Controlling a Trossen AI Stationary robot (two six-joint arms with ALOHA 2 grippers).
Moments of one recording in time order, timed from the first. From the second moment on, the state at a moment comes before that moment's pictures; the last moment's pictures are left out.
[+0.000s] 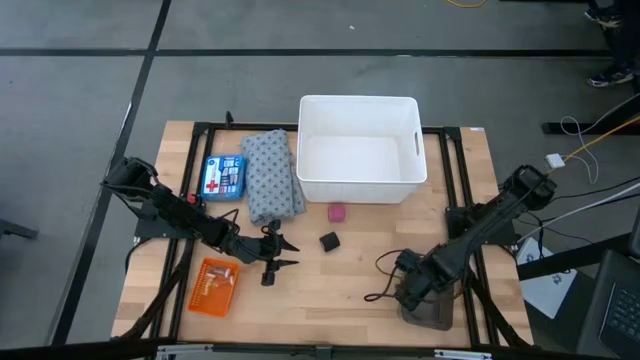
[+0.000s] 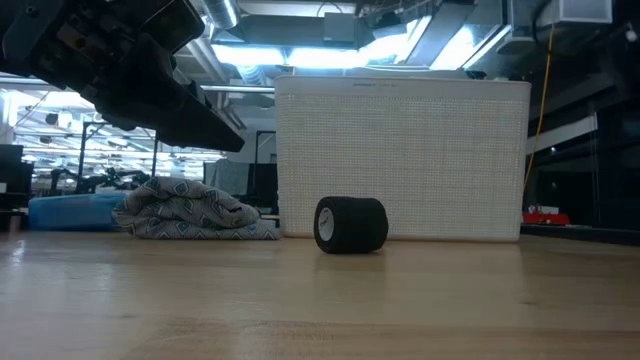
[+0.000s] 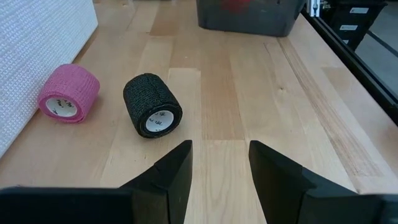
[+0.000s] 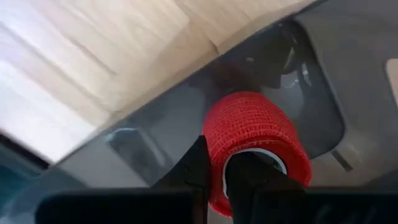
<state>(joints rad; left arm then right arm) -0.53 1.47 0.51 0.54 -0.36 -0.25 0.75 1.58 0.99 -0.92 -0.13 1.51</state>
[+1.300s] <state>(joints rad) -0.53 1.47 0.51 0.54 -0.36 -0.26 0.74 1.41 0.99 -0.92 -0.12 1.56</state>
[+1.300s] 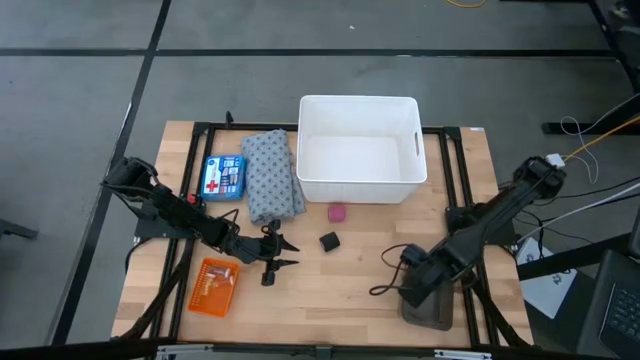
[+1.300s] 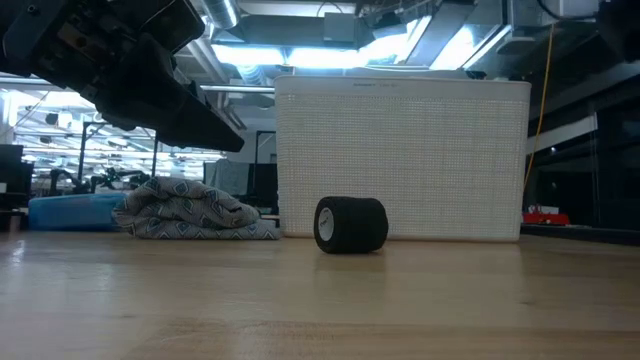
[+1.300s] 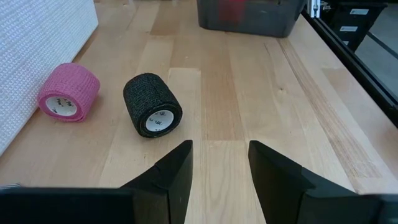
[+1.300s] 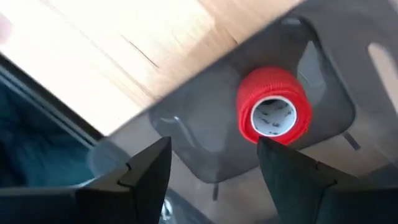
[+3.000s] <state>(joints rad) -0.56 1.79 0.85 0.26 -0.85 0.37 0.48 1.59 0.99 -0.38 0.69 1.06</state>
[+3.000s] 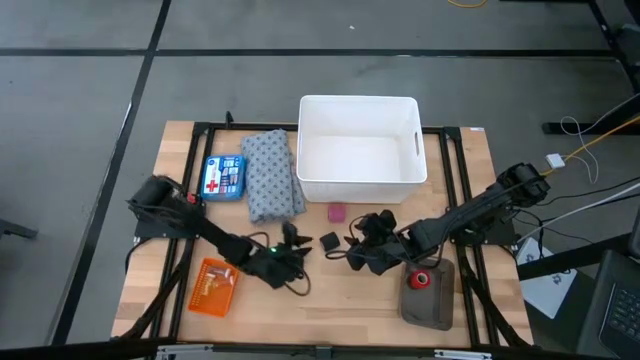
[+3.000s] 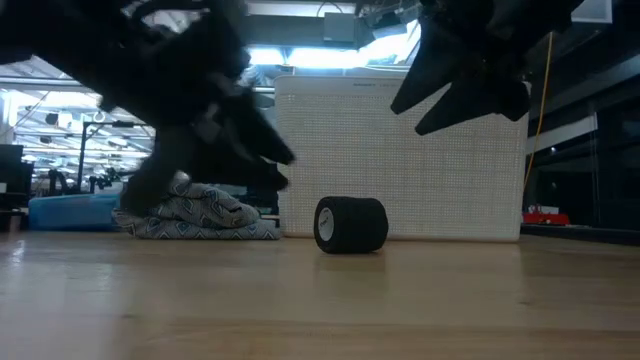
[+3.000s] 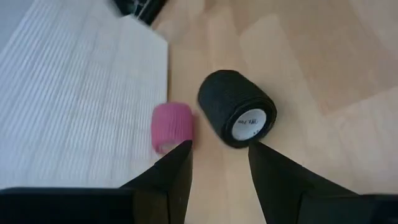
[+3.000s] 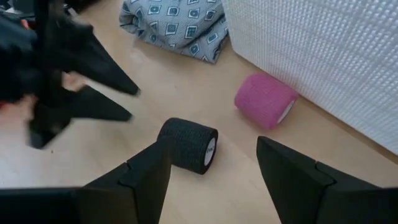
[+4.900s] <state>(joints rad) -0.42 1.57 0.94 0.29 -0.84 0.54 0.58 1.59 0.99 -0.23 0.92 0.95</state>
